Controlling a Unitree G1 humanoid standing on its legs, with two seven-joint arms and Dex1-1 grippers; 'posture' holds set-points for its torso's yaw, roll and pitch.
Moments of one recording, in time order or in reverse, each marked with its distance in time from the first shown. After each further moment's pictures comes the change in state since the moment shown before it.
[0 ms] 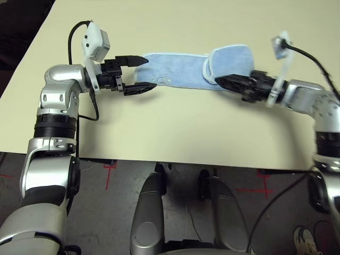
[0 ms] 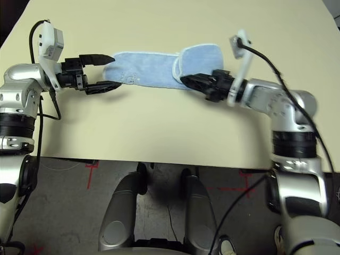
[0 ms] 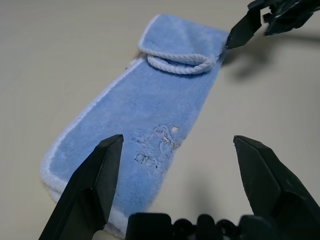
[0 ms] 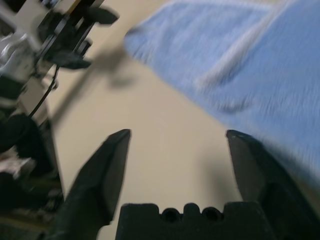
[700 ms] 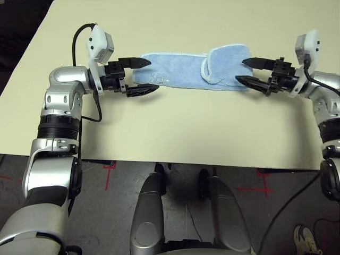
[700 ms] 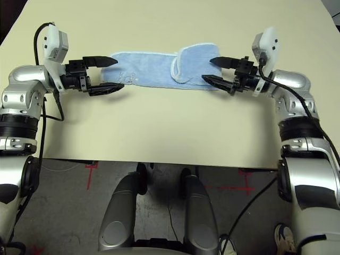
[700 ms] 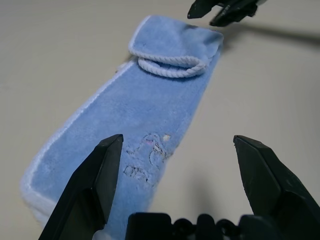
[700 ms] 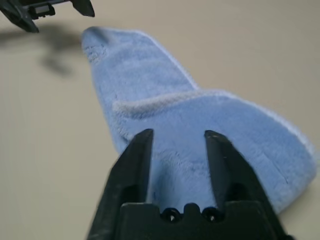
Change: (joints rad) left arm 0.023 -0.006 -0.010 -0.030 -0.001 0.004 0.009; right arm -0.337 0.115 0.087 0.840 -0.500 -1.157 0.348
